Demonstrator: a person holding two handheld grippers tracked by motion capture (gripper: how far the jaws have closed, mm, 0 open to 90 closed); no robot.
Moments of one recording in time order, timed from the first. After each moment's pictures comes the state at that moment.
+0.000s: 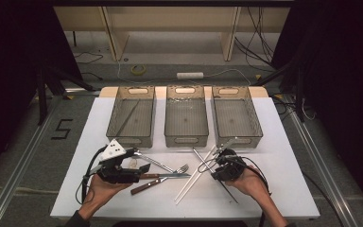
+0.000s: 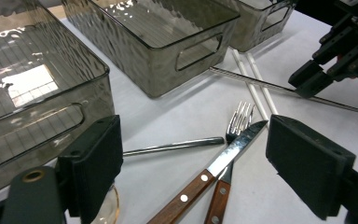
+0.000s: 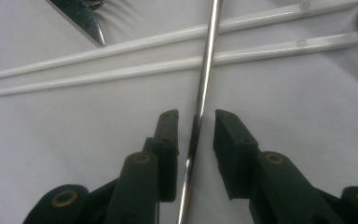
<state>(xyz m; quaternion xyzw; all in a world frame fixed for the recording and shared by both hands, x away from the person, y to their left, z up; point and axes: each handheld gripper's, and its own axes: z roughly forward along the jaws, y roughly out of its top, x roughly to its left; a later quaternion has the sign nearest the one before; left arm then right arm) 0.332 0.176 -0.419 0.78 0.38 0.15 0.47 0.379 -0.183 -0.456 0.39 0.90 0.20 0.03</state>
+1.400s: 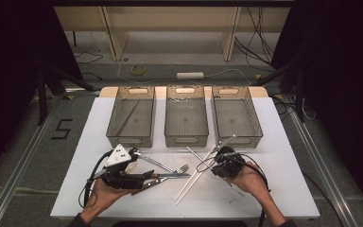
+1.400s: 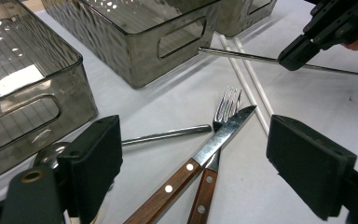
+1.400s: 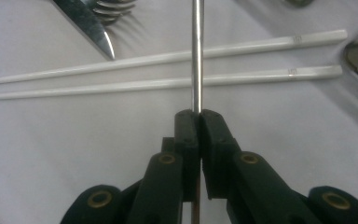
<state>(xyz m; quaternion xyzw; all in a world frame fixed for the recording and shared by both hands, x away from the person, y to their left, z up) 0.325 0.167 -0.426 0.80 0.36 0.14 0.45 0.381 -0.179 -0.445 0.36 0.91 0.21 0.05</state>
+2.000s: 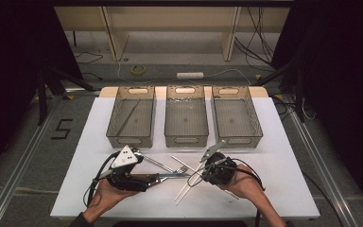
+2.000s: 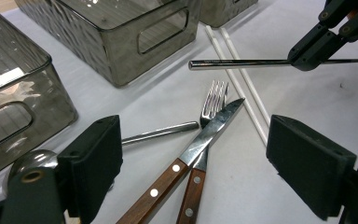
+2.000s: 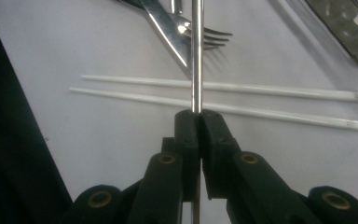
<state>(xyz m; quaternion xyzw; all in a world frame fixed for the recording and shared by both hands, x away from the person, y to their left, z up) 0.325 0.154 -0.429 0.82 0.33 0.13 0.44 0.354 -0.148 -0.422 0.27 0.94 0.22 0.04</state>
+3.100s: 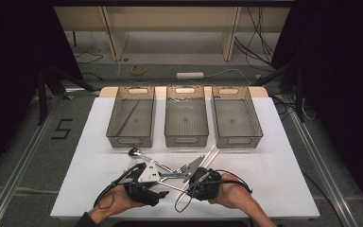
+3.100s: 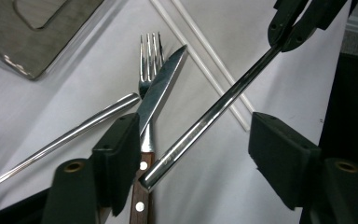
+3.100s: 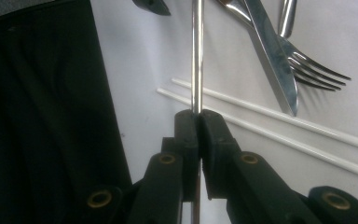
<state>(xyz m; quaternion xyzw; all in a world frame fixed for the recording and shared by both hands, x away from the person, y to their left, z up) 0.312 0.111 -0.443 0.91 0.20 0.11 0.34 0.322 -0.108 -0.423 0.14 0.97 0.21 0.01</state>
